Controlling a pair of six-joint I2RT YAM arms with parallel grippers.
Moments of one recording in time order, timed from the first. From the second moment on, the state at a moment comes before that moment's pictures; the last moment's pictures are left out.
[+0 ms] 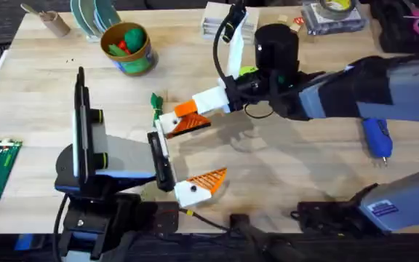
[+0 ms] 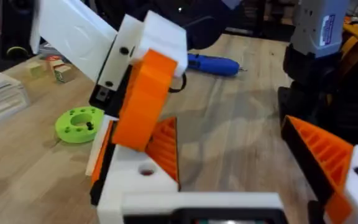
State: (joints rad) left arm -0.09 0.01 0.01 -0.09 1.18 0.04; right arm 0.58 1.75 0.79 0.63 -1.26 0.75
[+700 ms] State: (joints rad) left arm -0.09 0.01 0.01 -0.09 1.19 0.04; right arm 0.35 1.72 0.79 0.69 -1.01 0.63
